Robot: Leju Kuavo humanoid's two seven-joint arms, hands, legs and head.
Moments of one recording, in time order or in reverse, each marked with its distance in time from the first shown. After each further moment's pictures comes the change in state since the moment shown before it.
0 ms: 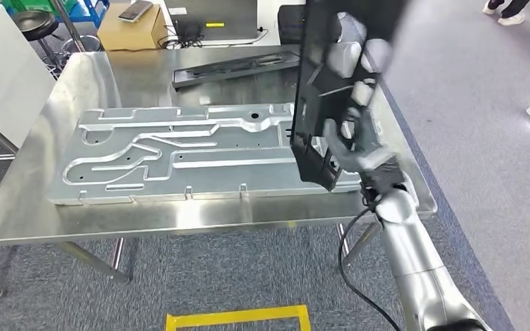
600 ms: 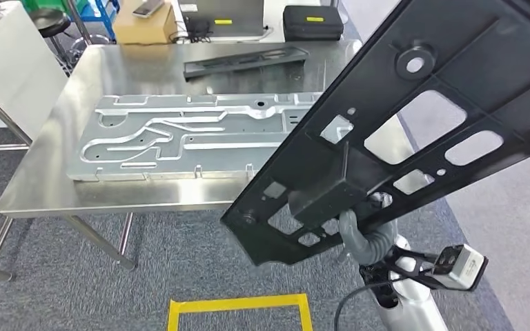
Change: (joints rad) left arm 0.004 -0.017 0.000 0.000 0.015 0.017 0.015; right arm 0.417 0.001 0.024 -0.481 -0.478 0.385 -0.133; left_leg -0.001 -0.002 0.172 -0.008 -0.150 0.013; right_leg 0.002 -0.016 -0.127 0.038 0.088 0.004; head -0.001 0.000
